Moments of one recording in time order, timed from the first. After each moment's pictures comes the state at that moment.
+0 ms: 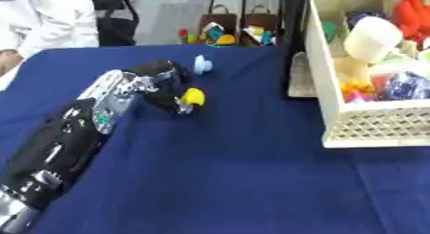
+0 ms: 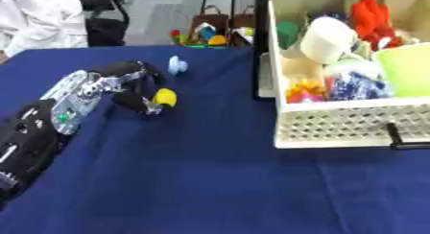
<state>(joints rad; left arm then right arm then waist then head) -1.03 0.58 -0.26 -1.01 -0.72 -0.10 -0.45 -0.56 -0.24 -0.17 -1.99 0.31 -0.53 -0.60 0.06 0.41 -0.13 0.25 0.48</state>
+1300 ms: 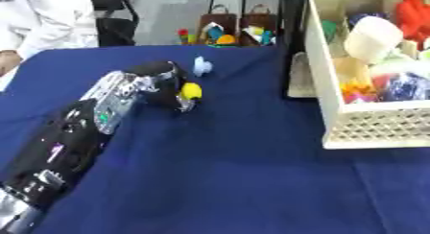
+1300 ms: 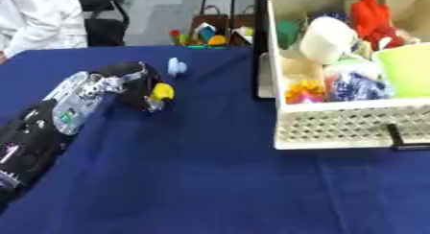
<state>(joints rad) -1.03 0.58 -0.25 -1.00 -0.67 -0.09 -0.46 -0.56 -0.24 -0.17 -1.99 0.31 -0.53 -0.63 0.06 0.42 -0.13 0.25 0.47</state>
